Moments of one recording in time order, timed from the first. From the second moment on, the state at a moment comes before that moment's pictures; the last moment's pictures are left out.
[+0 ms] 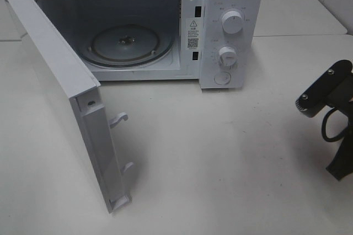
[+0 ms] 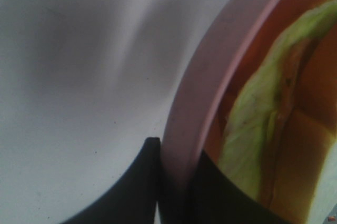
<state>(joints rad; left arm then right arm) 0.05 0.00 -0.52 -0.06 1.09 0.03 0.57 1.45 -0.57 -0.86 0.92 0.67</state>
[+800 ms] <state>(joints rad) 0.05 0.00 -0.52 -0.06 1.09 0.03 0.56 1.79 -0.69 -0.87 0.82 0.85</state>
